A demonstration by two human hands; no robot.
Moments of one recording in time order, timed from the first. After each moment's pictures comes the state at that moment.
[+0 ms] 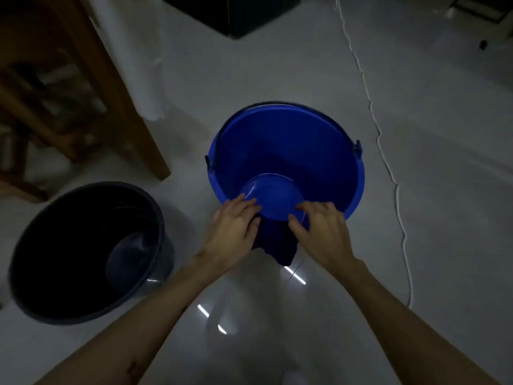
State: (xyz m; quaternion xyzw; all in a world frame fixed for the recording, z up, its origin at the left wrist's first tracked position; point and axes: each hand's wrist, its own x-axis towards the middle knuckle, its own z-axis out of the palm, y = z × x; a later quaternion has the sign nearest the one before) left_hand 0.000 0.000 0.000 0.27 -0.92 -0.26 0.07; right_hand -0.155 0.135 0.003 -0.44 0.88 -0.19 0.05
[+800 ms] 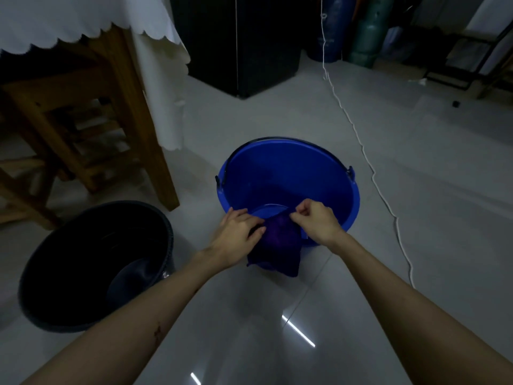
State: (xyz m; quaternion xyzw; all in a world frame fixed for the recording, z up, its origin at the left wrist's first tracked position) left_hand 0.000 -0.011 -0.017 0.24 -0.94 -0.24 0.05; right_hand -0.169 0.111 0.020 -0.35 0.86 -0.29 0.23
